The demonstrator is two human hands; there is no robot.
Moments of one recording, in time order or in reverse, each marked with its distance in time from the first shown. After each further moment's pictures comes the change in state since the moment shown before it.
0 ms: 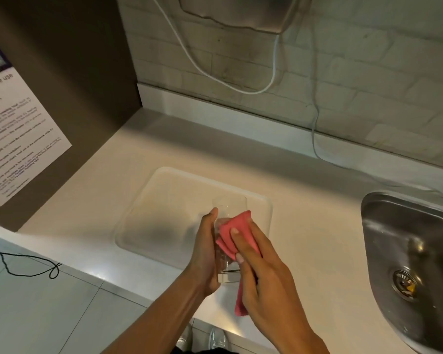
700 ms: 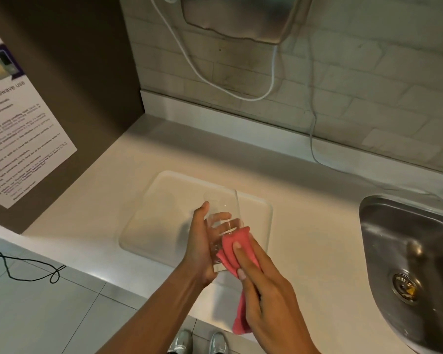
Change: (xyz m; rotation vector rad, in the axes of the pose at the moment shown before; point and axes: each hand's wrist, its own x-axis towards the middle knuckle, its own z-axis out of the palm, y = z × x) left_hand 0.000 0.020 -0.005 -0.032 0.054 0.015; right_hand -0.023 -0.004 -0.001 0.164 -0.001 -0.025
